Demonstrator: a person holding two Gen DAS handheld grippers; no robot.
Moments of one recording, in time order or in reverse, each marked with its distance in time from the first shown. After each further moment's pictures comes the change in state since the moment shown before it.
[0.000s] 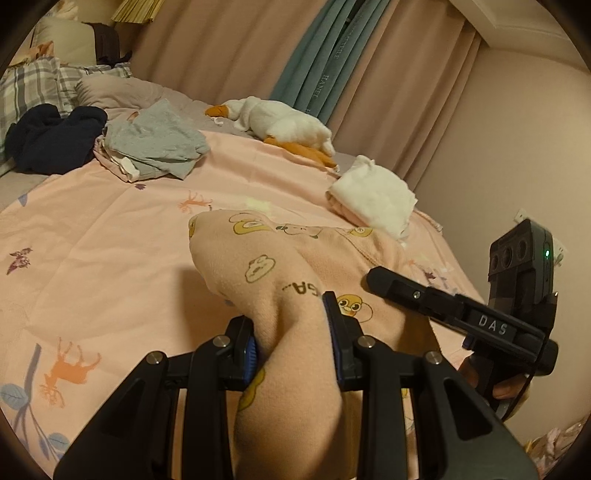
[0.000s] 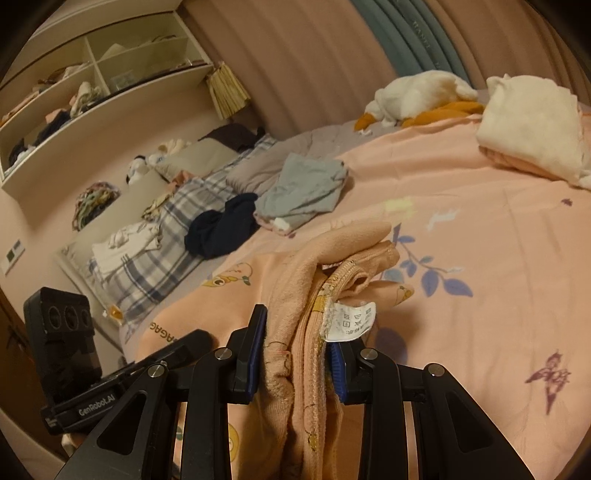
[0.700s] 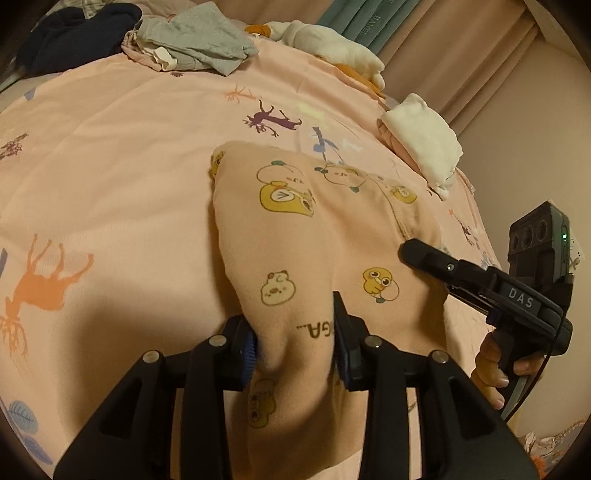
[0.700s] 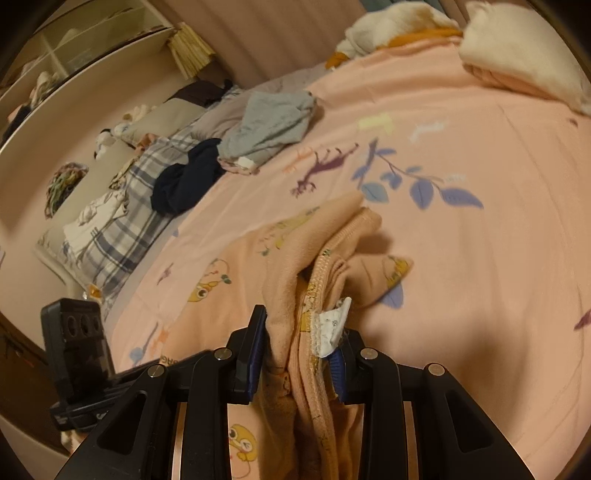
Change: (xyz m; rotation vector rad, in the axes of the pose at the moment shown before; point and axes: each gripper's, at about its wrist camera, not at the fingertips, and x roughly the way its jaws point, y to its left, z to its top) left arm 0.049 0.061 -0.054 -0.137 0.266 0.051; right arm 0.050 -0.039 -0.042 0.106 0.193 -0.051
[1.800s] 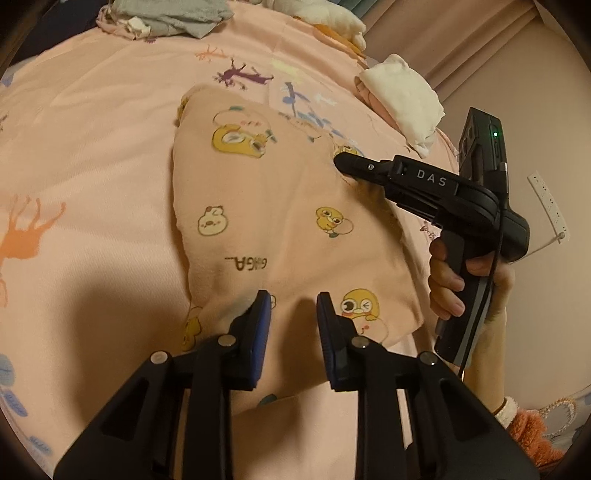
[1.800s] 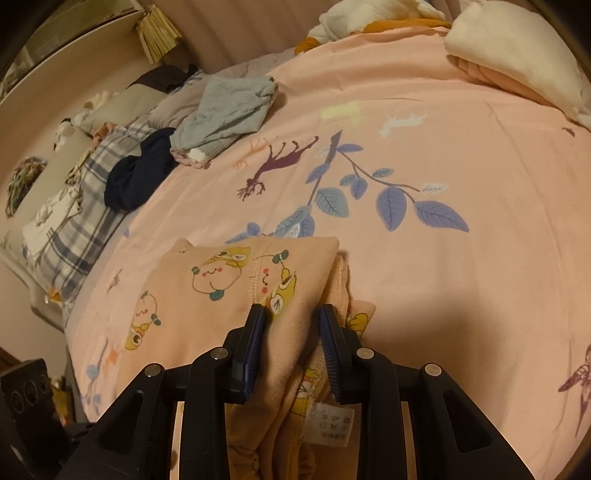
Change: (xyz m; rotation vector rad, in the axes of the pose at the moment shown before) left arm -0.003 -0.011 -0.011 0.018 0.164 -0.076; right arm 0.025 -0.010 0.026 -0.001 0.059 -0.164
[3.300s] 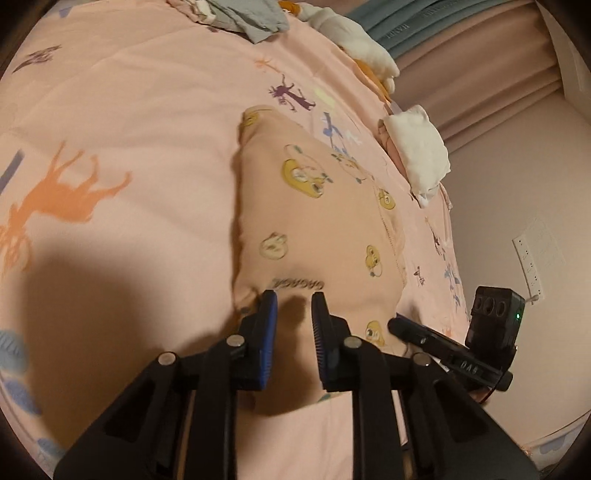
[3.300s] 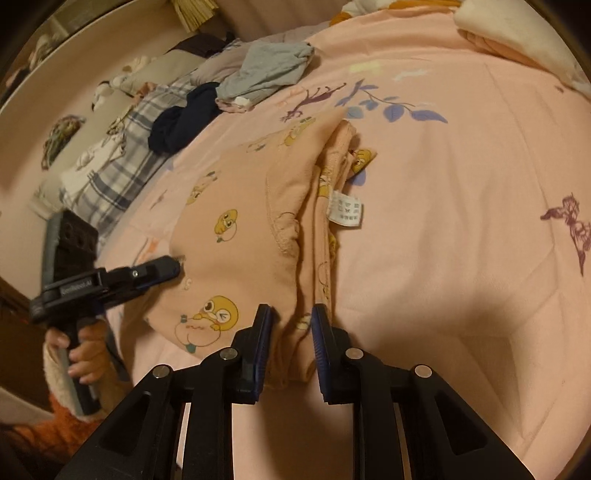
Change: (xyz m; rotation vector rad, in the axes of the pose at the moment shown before) left arm -0.017 0.048 -0.014 -0.225 -0.085 -0.090; right arm -0.037 -0.008 -0.077 -0.058 0.125 0.131
